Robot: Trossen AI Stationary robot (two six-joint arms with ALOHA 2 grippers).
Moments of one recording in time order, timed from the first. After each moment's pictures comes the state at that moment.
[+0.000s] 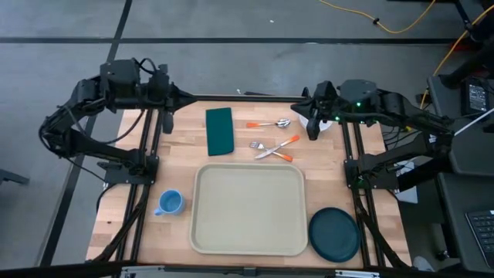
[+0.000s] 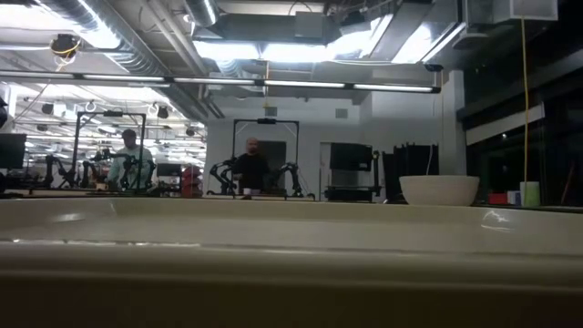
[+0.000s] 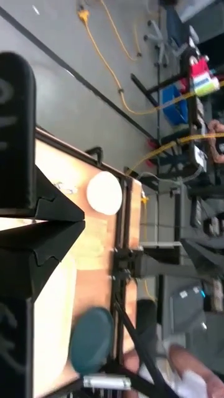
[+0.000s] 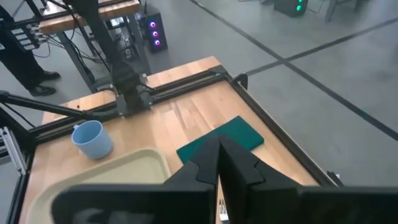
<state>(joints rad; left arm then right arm) 0.25 1.09 1.70 -0.94 -0.03 0.08 -0.09 1.20 1.58 -0.78 0.23 0.23</state>
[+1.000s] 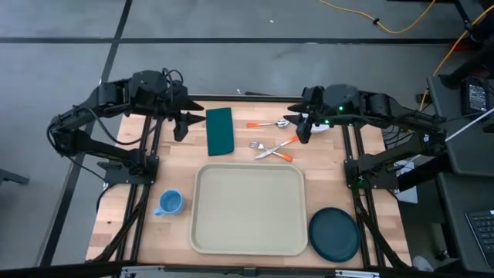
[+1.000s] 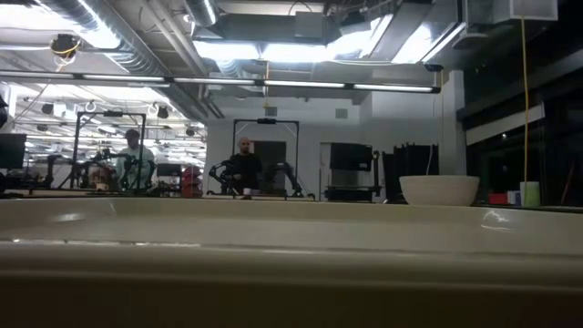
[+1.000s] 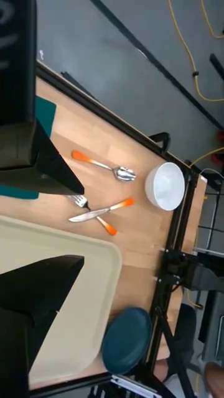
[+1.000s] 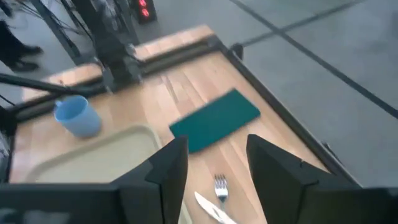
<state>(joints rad) 0.25 1.12 1.58 -1.03 -0.01 -0.10 -0.09 1.27 1.58 -0.87 0.25 0.28</state>
